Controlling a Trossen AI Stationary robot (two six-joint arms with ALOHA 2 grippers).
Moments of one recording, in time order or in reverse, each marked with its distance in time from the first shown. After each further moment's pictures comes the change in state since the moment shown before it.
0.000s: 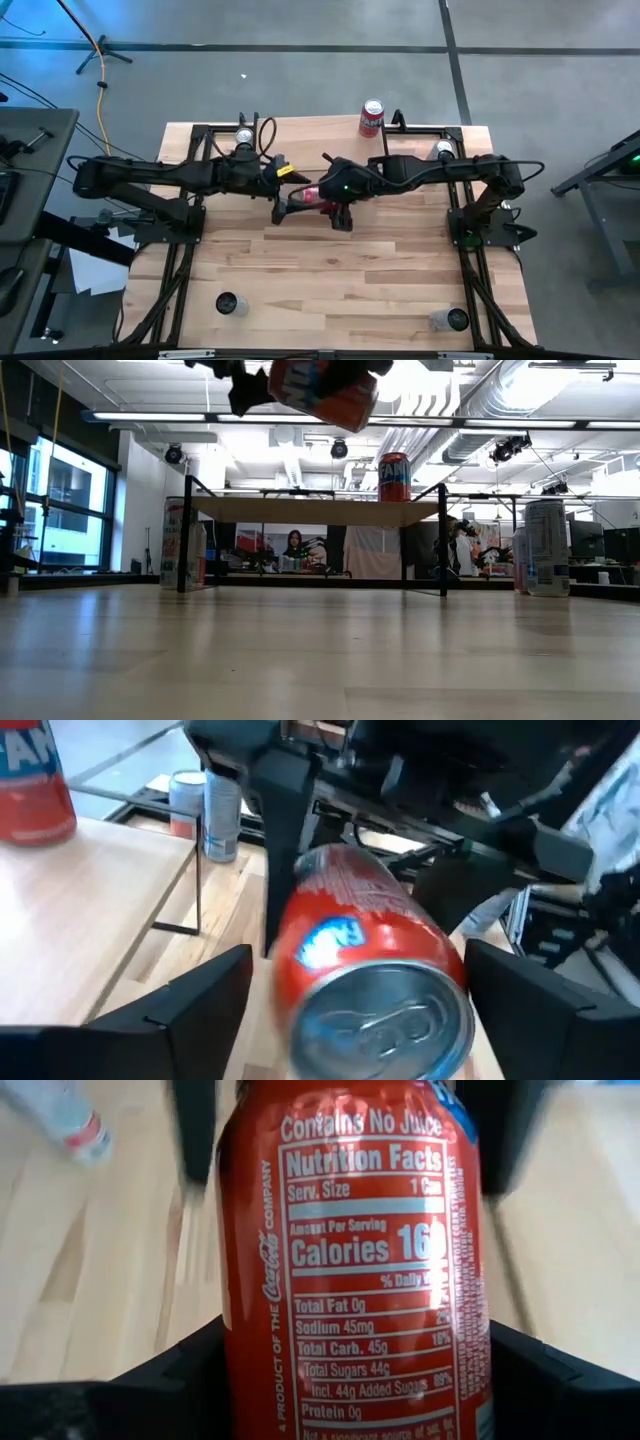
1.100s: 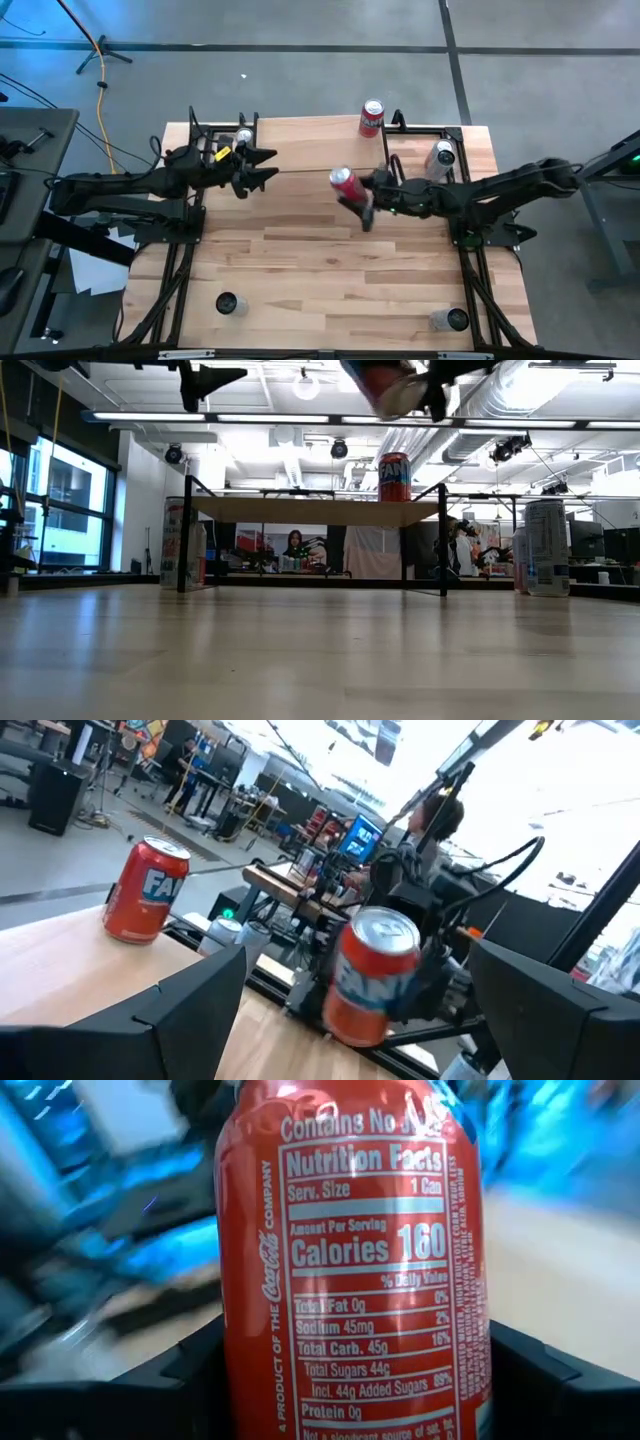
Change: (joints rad) left arm 0.109 -0.397 -0.344 0.418 -0.090 -0.293; right arm 0.093 -0.462 -0.880 1.137 0.339 0.278
